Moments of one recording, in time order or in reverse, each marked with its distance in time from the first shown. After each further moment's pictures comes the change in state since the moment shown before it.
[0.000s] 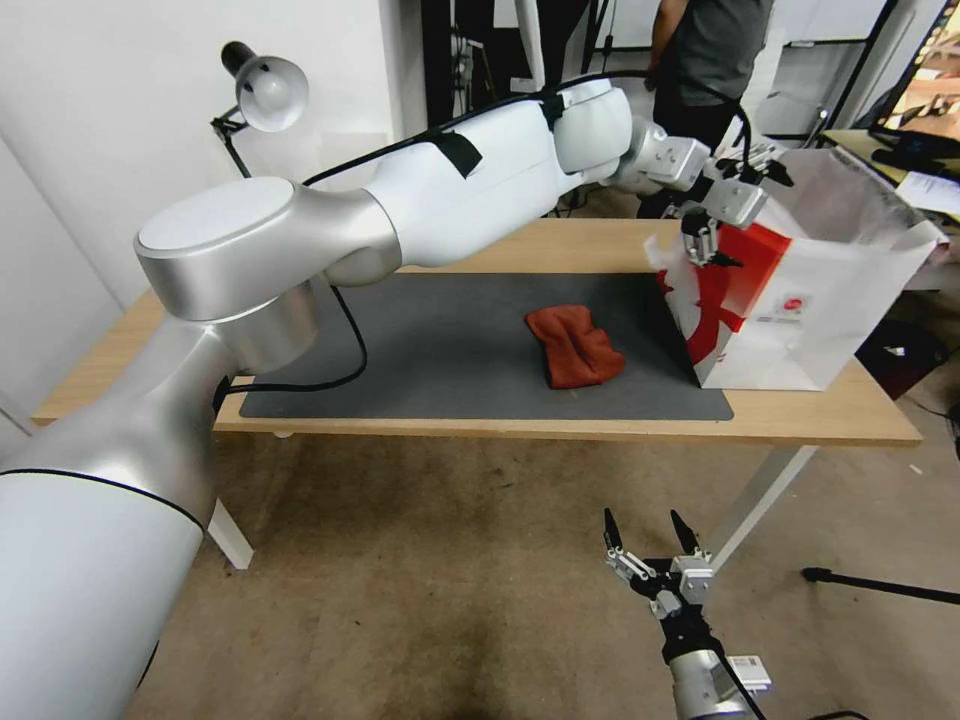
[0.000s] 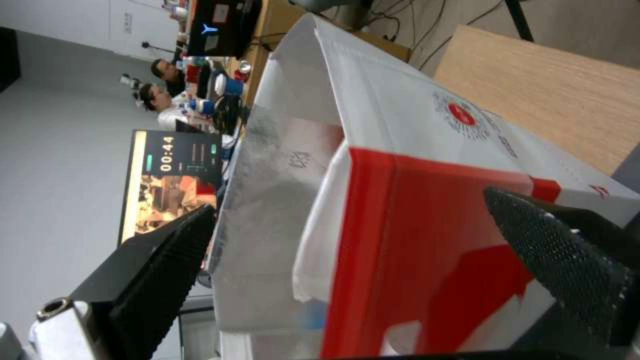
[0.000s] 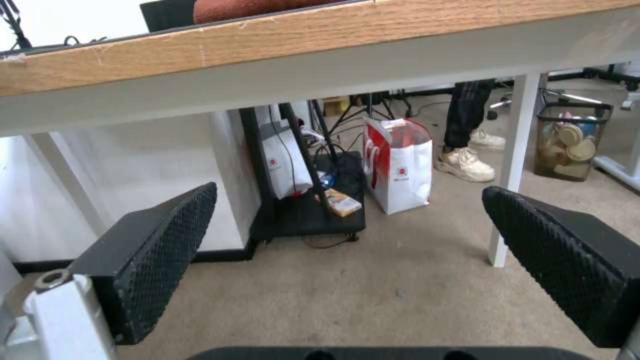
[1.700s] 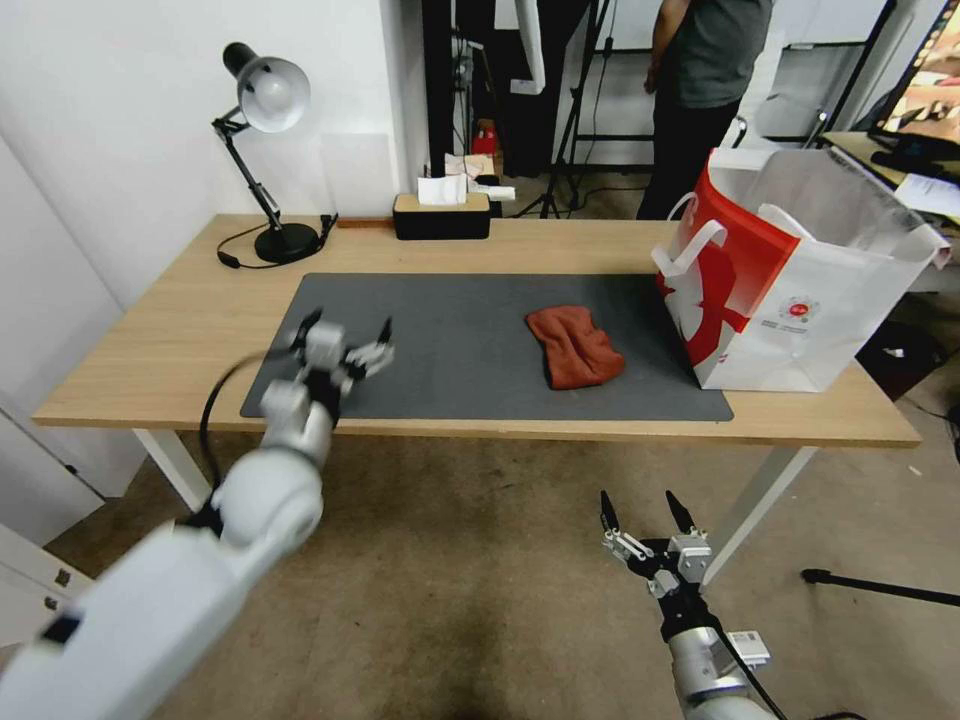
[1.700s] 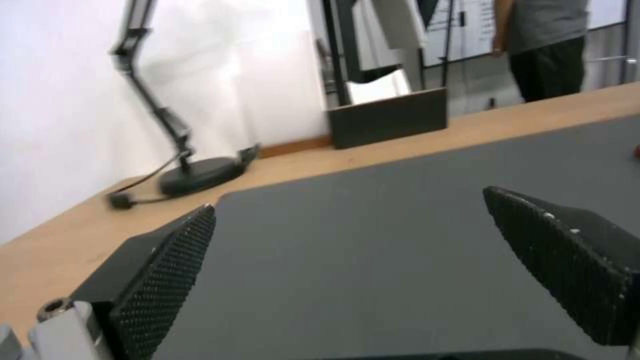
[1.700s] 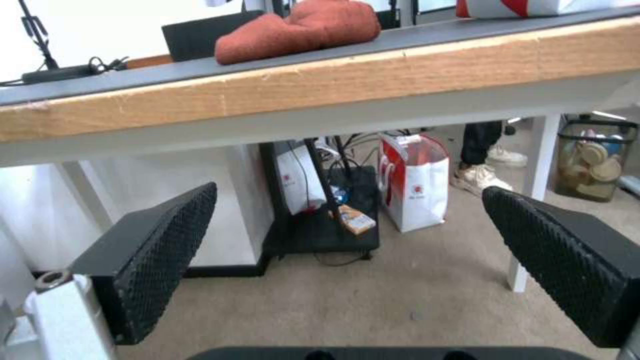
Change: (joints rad) left arm 1.779 0.698 -1.091 -1.067 -0.065 0.271 -1.150; right arm 0.049 -0.045 -0.021 0.025 0.032 -0.021 0.001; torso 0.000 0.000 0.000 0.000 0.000
